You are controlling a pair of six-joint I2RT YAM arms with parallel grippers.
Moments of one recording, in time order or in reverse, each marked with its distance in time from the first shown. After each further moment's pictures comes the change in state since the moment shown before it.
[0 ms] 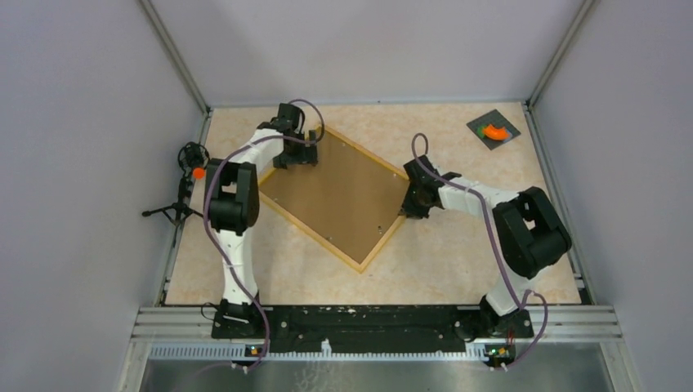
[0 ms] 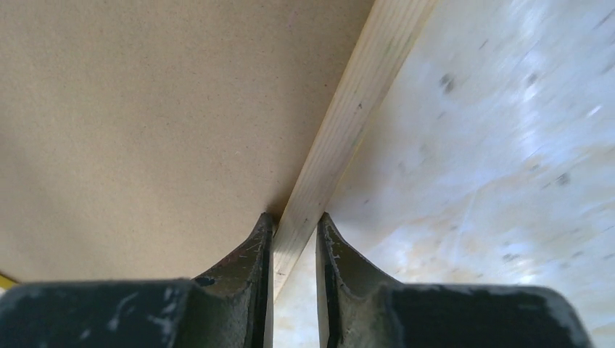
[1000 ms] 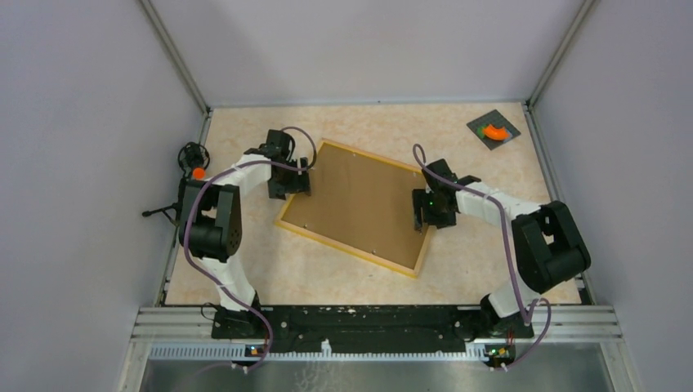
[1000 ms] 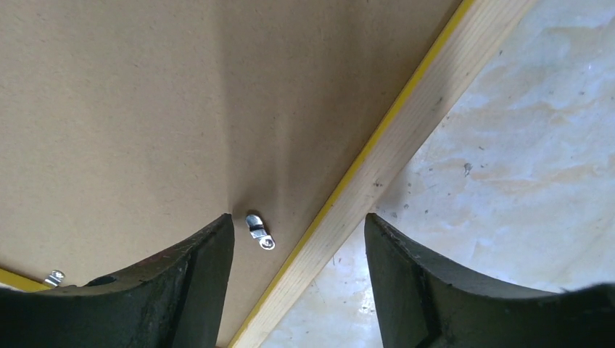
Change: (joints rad) left arm 0.014 -0.367 -0.517 0.042 0.159 -0.063; right arm -0.114 -0.138 -0.087 -0.122 -0.087 -0.518
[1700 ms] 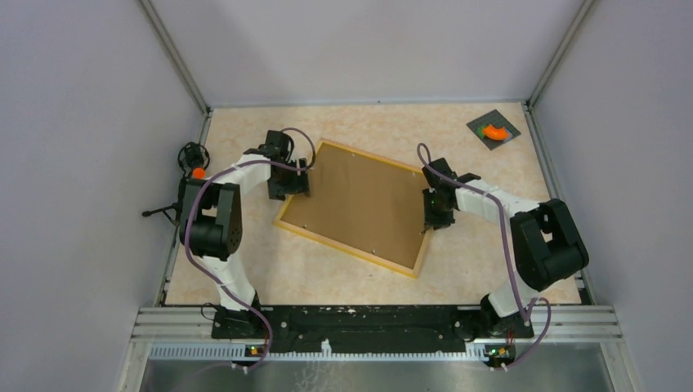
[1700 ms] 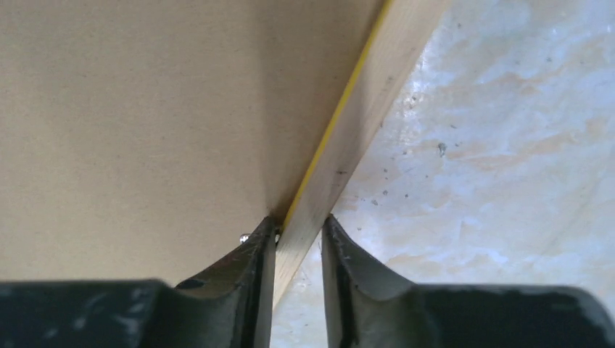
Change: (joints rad) left arm 0.002 0.013 0.000 0.000 0.018 -0.003; right arm 0.004 0.029 0.022 -0.056 0.045 0.063
